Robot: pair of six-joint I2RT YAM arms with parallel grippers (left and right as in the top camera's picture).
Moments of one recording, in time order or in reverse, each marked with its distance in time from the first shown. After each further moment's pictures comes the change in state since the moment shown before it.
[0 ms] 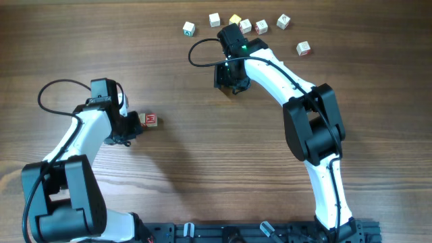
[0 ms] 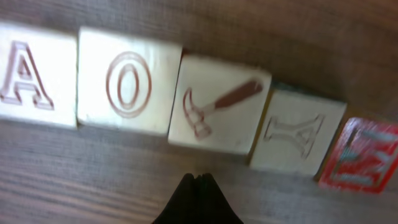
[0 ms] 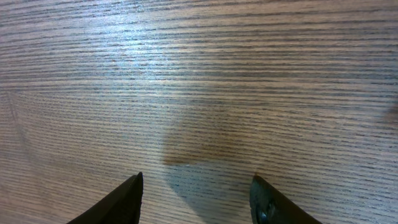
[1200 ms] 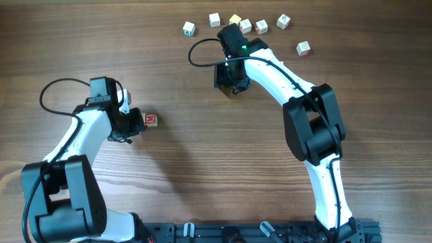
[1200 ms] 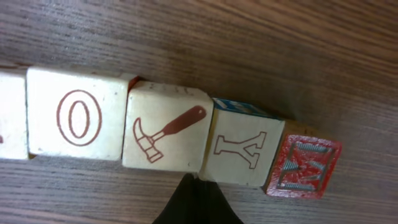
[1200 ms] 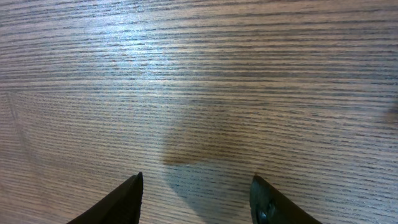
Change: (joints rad) left arm 0.000 0.000 0.000 0.066 0.097 0.000; right arm 0.000 0.000 0.000 0.000 0.000 0.000
